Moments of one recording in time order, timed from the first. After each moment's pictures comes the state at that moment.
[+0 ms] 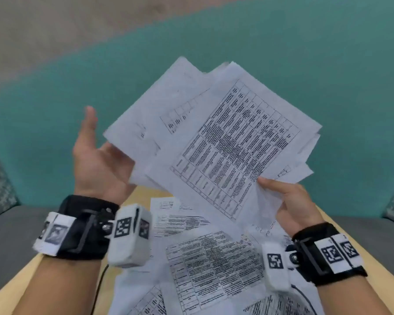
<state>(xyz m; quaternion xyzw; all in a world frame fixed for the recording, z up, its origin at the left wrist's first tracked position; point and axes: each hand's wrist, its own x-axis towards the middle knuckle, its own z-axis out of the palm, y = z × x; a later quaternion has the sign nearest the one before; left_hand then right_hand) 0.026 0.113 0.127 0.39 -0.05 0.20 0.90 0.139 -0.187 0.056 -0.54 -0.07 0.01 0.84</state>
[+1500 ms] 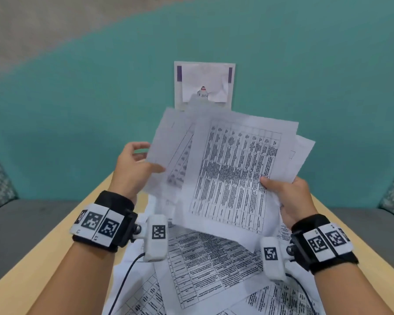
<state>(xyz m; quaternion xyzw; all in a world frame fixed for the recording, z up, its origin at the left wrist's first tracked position) 0.078 0.108 0.081 0.70 0.12 0.28 0.65 0.153 -0.193 0.036 -0.60 -0.02 -0.08 0.79</state>
